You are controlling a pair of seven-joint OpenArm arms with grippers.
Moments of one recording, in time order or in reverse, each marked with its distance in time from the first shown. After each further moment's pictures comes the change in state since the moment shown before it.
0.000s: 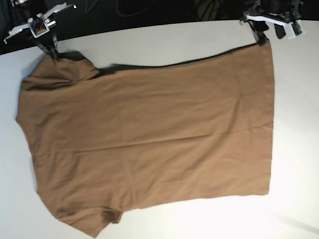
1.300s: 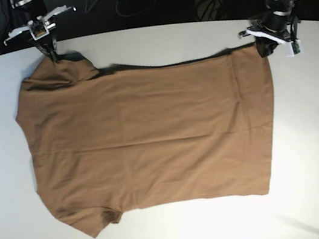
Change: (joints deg) left arm -6.7 -0.5 -0.1 -1.7 -1.5 -4.9 10.6; right arm 0.5 0.0 0.0 0.1 0.2 -0.2 -0.9
